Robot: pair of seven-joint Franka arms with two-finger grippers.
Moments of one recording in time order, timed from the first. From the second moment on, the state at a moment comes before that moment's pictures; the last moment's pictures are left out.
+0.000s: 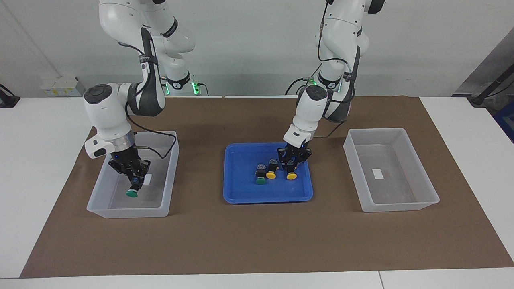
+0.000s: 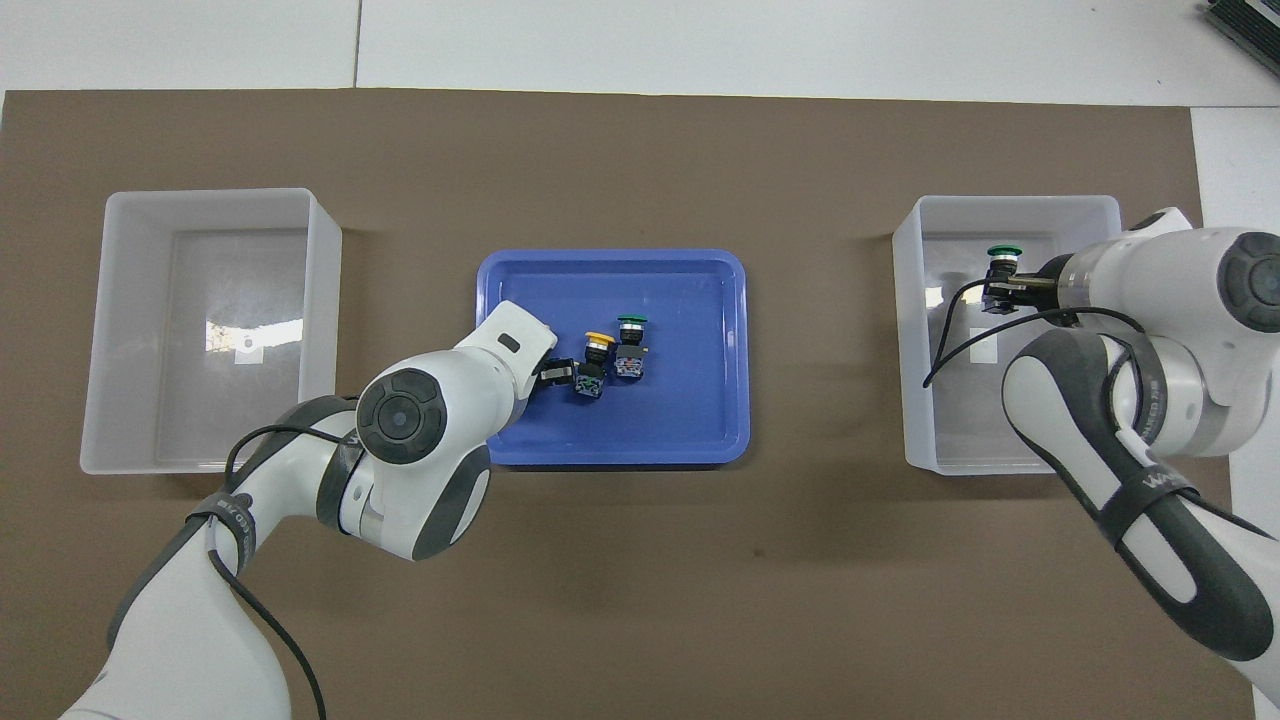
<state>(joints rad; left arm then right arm) -0.46 0.25 -0.07 -2.18 -0.07 2.73 -0.54 -0.06 0.24 0.00 -2.03 -0.02 2.50 0.13</state>
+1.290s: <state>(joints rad) -0.04 0.21 -0.05 -1.85 -0.07 2.20 -0.14 -0.01 0.15 0.02 -1.83 -0.02 2.17 0.15</state>
